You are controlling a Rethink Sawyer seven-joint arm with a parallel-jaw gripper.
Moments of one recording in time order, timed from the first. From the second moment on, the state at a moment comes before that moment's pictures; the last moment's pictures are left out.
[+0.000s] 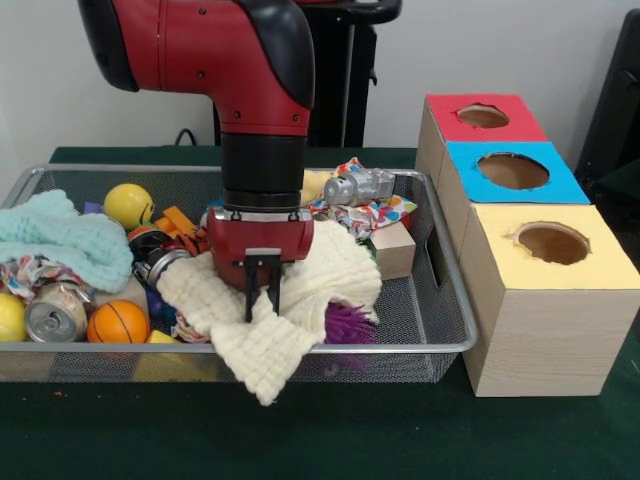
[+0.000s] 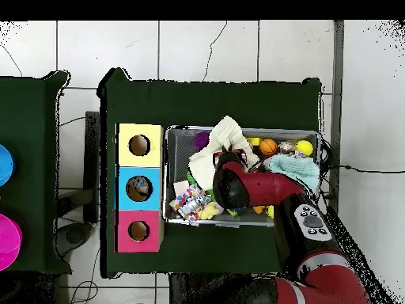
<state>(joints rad) -0.46 -0.44 0.14 1.60 -0.48 -0.02 1.58</state>
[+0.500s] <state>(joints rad) -0.51 -0.50 0.19 1.68 -0.48 0.00 1.58</state>
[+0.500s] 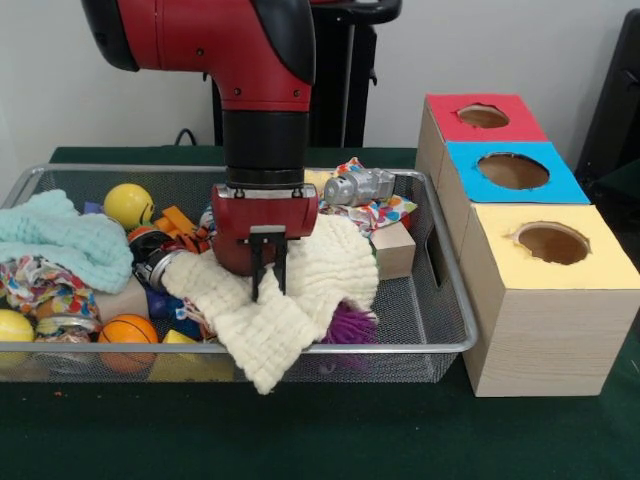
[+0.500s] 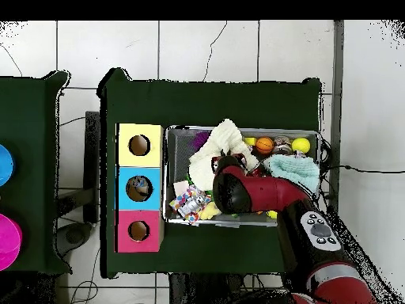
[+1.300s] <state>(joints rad) -0.58 -0.53 0.28 1.79 -0.49 -0.04 1.58</state>
